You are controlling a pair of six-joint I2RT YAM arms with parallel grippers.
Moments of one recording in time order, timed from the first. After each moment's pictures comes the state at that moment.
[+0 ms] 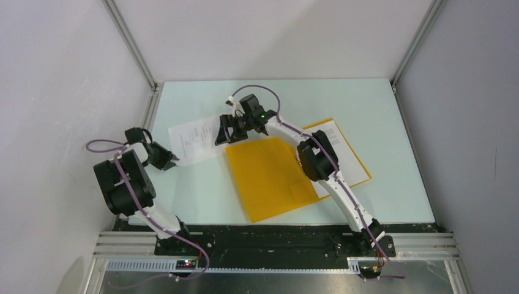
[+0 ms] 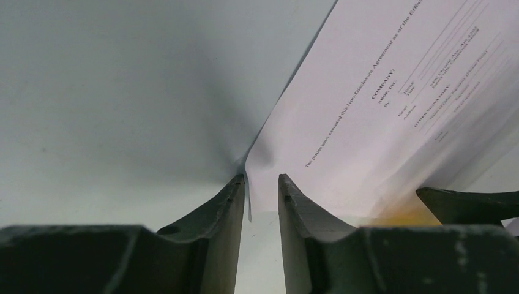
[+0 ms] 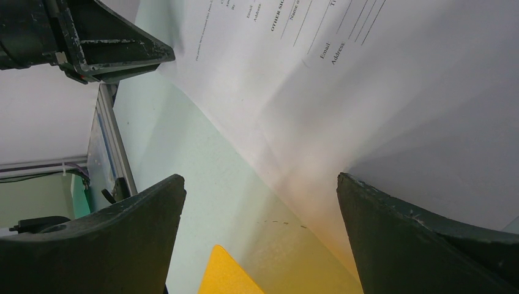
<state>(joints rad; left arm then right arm) 0.47 1.67 0.90 -0.37 0.30 -0.56 0.72 2.65 2.29 -0.31 -0.71 0.47</state>
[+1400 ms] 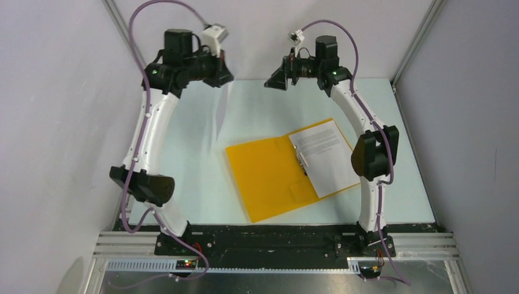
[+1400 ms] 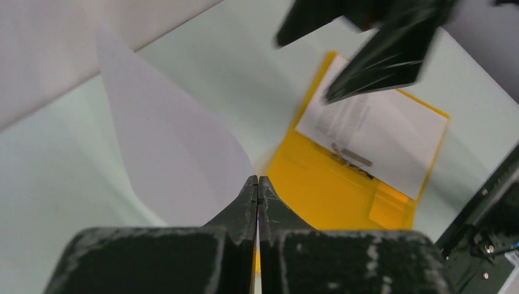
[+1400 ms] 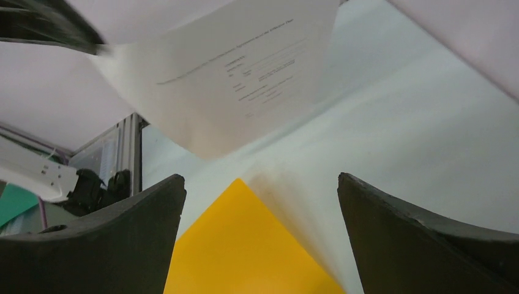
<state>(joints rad) -0.20 1.70 2.09 -0.91 0.48 0.06 0.32 2.14 2.17 -0.27 -1.00 0.19</state>
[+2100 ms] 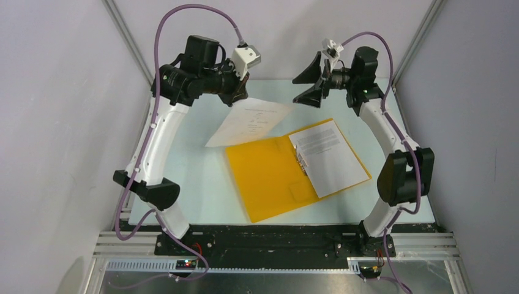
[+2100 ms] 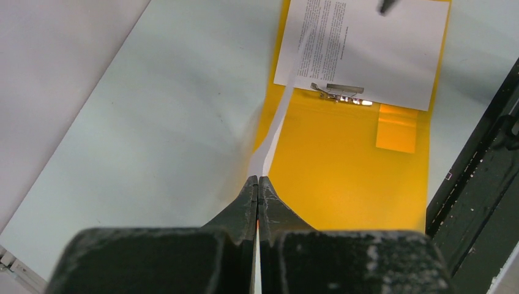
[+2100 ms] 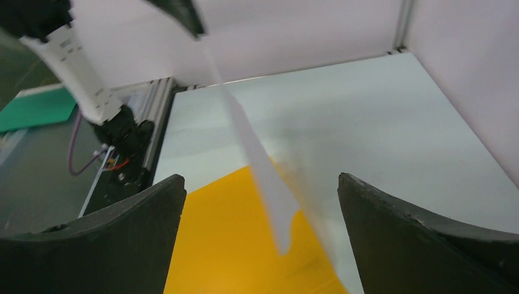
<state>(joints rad) -0.49 1.73 2.32 -1.24 0.37 0.39 0.16 1.76 1.62 0.16 -1.35 0.15</state>
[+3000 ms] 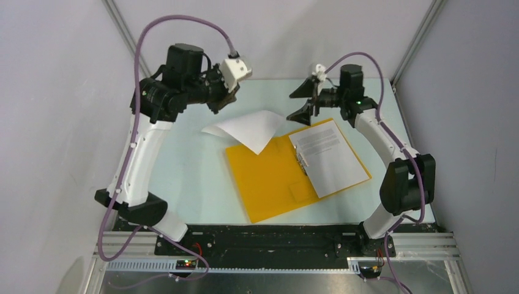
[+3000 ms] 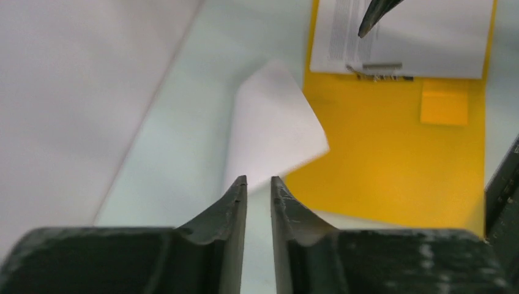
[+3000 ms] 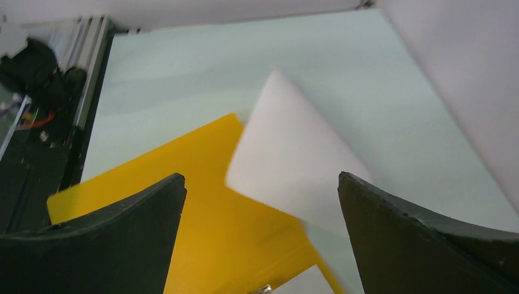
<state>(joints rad) -0.50 1.59 2.27 -1.22 0.30 0.56 0.22 1.64 1.43 -0.05 -1.17 -0.27</state>
